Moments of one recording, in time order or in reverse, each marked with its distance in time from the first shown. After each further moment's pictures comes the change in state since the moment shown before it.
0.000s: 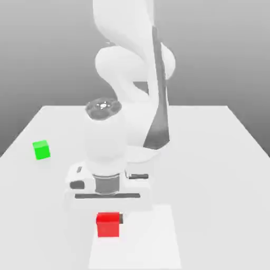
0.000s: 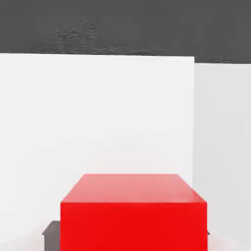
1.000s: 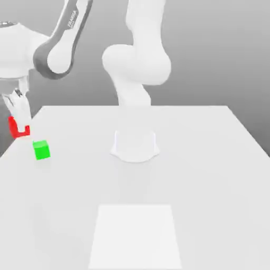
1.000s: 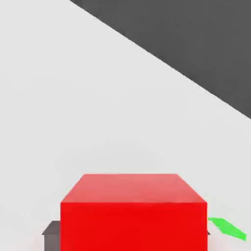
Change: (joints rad) arm -0.761 -0.415 -0.470 -0.142 -0.386 -0.205 0.246
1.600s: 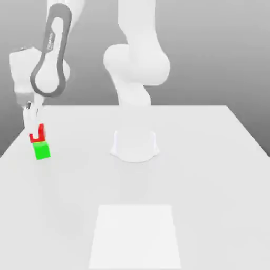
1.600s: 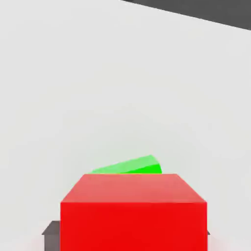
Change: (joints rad) arm -0.010 0.347 -0.103 -0.041 0.506 0.309 -0.351
